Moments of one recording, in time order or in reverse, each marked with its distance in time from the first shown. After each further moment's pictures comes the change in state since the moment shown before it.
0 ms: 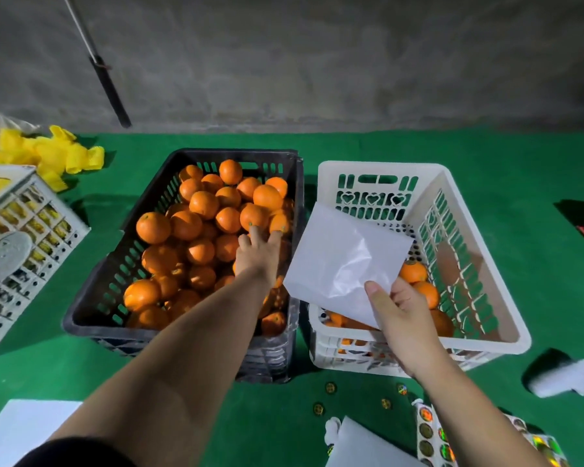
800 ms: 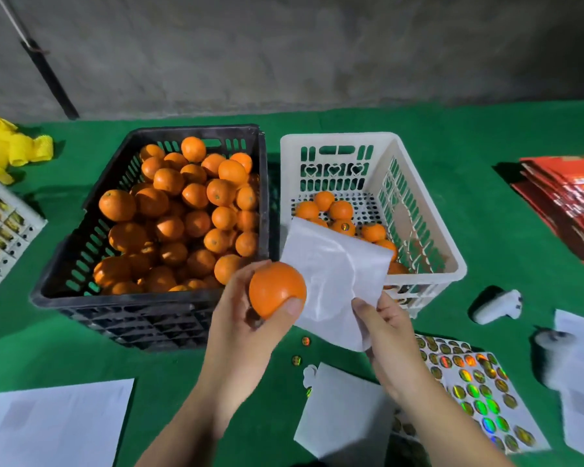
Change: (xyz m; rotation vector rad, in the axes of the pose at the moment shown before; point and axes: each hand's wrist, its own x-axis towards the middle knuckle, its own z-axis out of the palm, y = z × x) left_hand -0.247 0.020 -0.017 -1.455 0.143 0.161; right_hand -0.104 0.045 -0.011 0.248 0.149 0.159
